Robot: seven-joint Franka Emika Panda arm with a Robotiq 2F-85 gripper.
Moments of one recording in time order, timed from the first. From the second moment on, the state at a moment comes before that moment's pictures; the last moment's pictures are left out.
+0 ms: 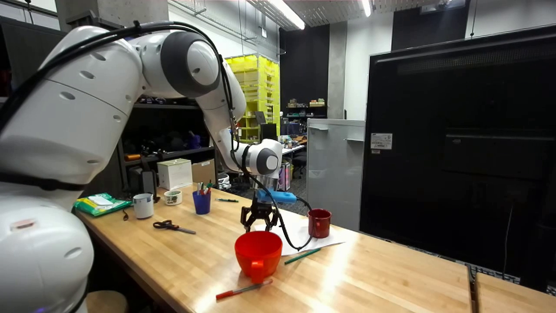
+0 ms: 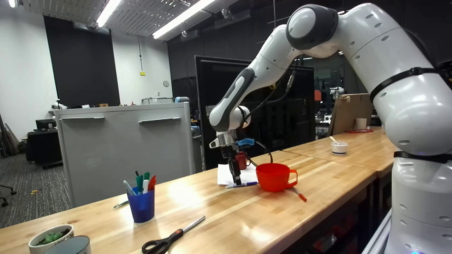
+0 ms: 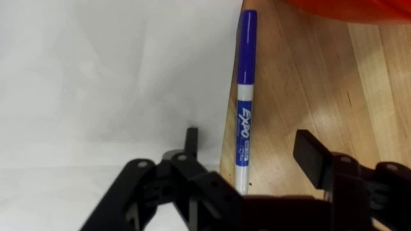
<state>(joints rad) -0.03 0.48 0.11 -1.91 -0.02 2.13 -0.96</state>
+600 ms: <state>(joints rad) -0.03 0.48 0.11 -1.91 0.01 2.09 -0.98</state>
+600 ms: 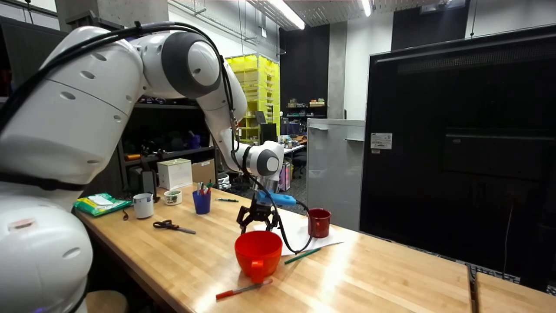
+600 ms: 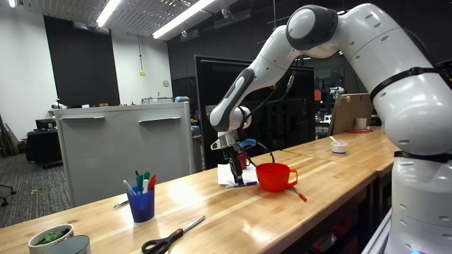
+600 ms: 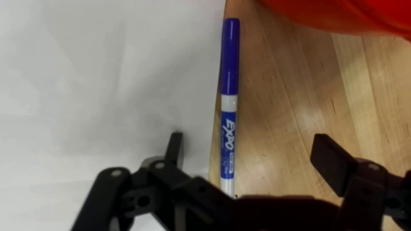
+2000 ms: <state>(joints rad) 0.02 0.44 0.12 -1.97 -0.03 2.16 -0.87</state>
